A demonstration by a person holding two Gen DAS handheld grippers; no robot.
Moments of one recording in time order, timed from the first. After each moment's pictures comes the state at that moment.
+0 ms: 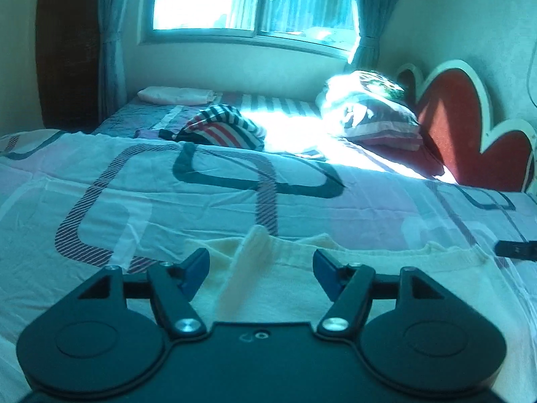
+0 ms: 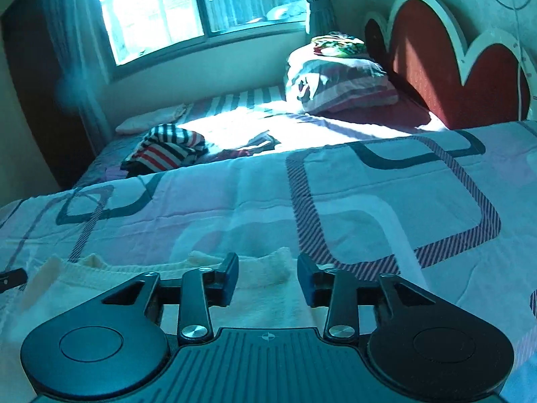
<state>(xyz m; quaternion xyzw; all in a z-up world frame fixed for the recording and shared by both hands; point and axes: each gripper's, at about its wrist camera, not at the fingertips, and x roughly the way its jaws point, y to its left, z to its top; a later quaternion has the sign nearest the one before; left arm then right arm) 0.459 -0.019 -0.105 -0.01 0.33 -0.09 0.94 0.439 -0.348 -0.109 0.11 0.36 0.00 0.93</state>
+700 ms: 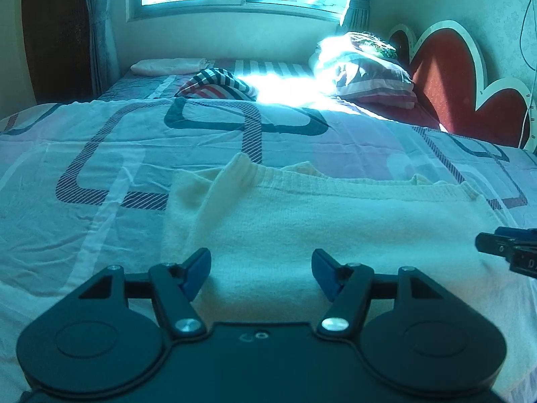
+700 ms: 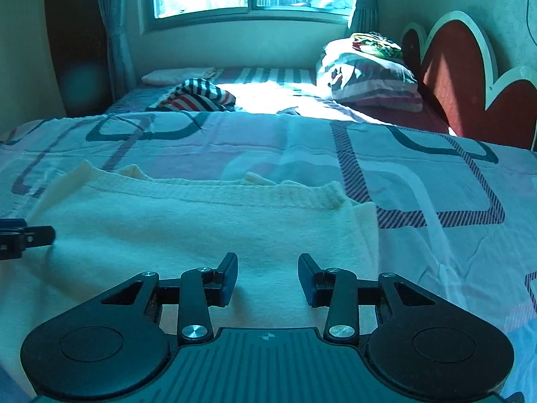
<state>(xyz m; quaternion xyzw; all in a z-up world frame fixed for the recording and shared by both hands) 0.422 -0.029 -0.122 0.00 0.38 -0.09 0.92 0.391 -0.286 -0.128 0.03 0.38 0.03 0.93</state>
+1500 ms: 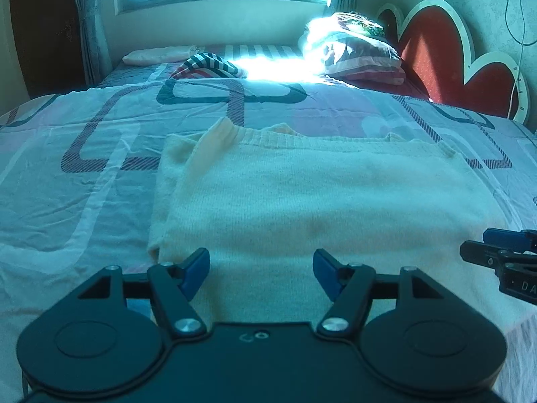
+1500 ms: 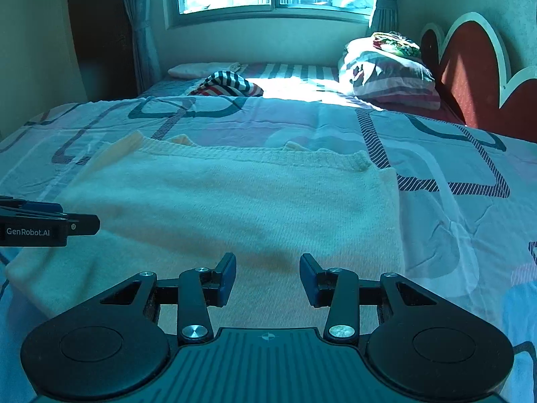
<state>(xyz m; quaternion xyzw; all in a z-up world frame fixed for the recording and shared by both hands) 0.375 -0.034 -0.128 0.03 0.41 -0.10 0.90 0.333 -0.265 -0.136 0.03 0.39 0.05 0.92</state>
